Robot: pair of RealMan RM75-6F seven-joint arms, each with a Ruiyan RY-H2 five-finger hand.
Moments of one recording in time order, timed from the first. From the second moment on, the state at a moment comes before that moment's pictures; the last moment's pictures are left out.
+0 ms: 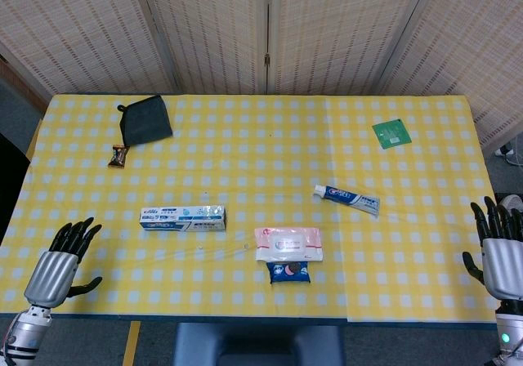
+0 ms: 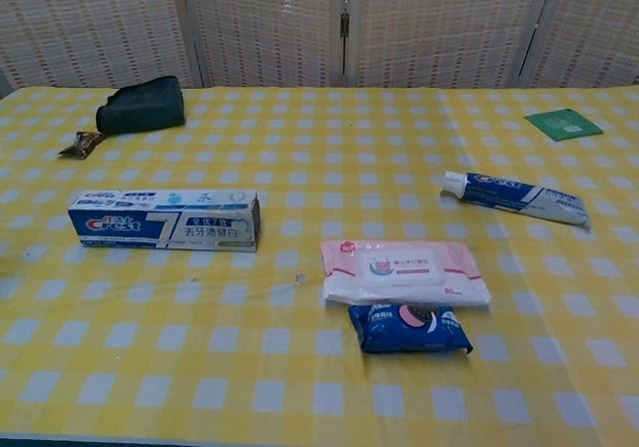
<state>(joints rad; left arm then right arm) -0.18 -1.24 0.04 -1.48 1.60 1.43 0.00 0.05 -1.08 0.09 -1.77 -1.34 1.51 -0.39</state>
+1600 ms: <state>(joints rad) -0.70 -1.54 -0.11 -1.17 1.42 0.80 -0.02 0.07 -1.08 0.10 -1.78 -1.25 1.46 -0.42</state>
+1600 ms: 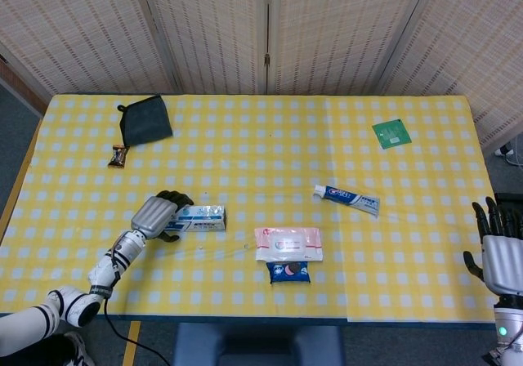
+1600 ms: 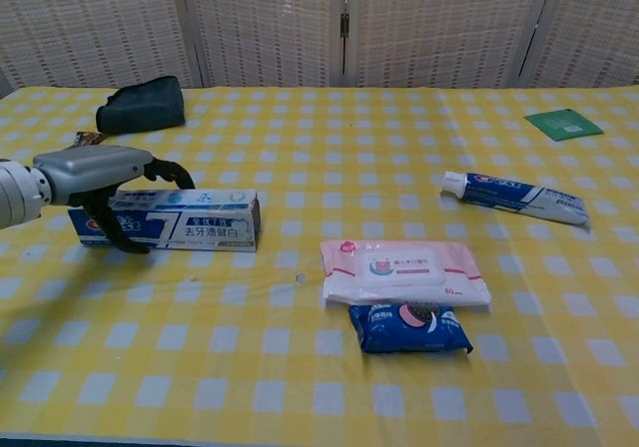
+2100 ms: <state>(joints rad) -0.72 -1.63 -0.05 -0.99 1.53 0.89 -0.18 0.07 -1.06 0.10 -1.78 -1.25 1.45 -0.40</state>
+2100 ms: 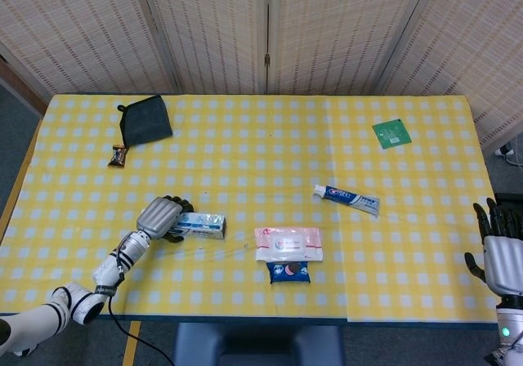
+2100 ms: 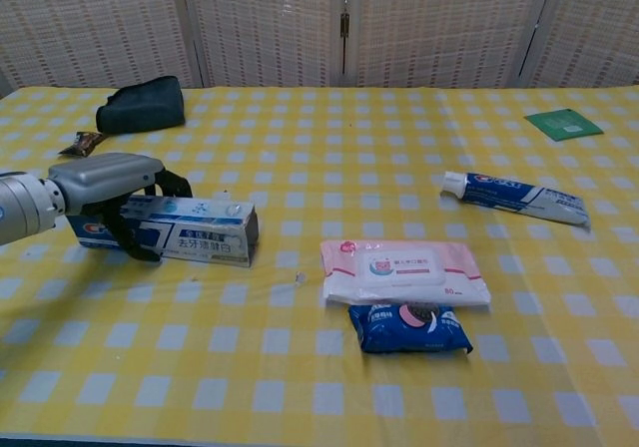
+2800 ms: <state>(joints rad) -0.69 -1.64 0.00 -0.95 1.60 1.06 -0.27 0.11 -1.07 0.12 -1.74 -1.20 1.38 -0.39</state>
